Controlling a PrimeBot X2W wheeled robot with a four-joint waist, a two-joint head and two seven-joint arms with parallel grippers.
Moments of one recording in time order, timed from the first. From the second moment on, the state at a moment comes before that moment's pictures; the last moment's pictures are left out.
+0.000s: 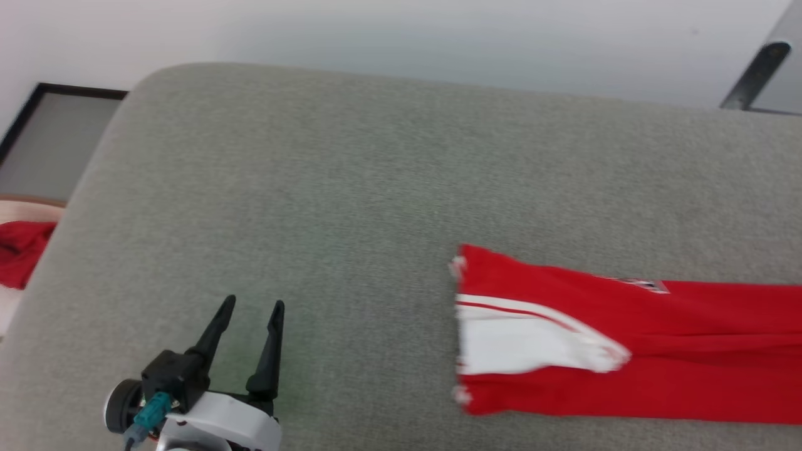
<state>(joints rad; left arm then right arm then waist) -0.11 0.30 -0.24 0.18 -0.37 0.00 -0.26 -0.19 -0.69 -0.16 0.40 0.78 0.13 0.71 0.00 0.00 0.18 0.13</state>
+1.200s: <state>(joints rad) -0.11 0.19 -0.18 0.24 -0.34 -0.06 -0.26 -0.34 -0.52 0.39 -0.09 0.82 0.13 0.78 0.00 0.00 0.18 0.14</state>
